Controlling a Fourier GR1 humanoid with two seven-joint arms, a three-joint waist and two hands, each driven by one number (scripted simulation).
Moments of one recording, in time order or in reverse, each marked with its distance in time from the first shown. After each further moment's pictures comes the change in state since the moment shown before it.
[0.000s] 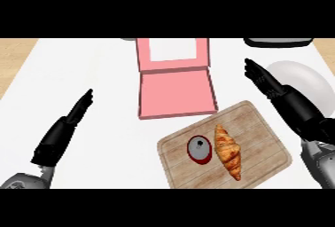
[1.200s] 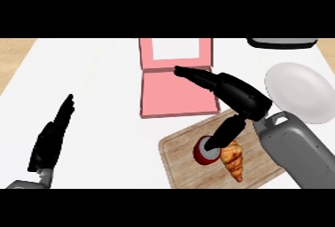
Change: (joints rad) left arm 0.063 -0.078 0.099 0.023 -0.069 0.174 0.156; right arm -0.326 0.098 0.229 0.125 0.325 0.132 -0.016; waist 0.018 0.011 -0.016
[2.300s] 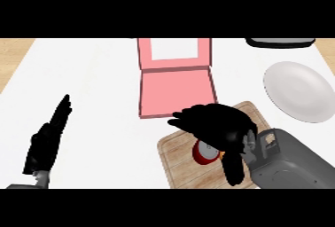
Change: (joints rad) left arm 0.028 -0.033 0.054 -0.049 -0.036 -0.041 0.034; right arm -0.045 -0.006 0.168 -0.218 0.136 0.552 0.522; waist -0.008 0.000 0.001
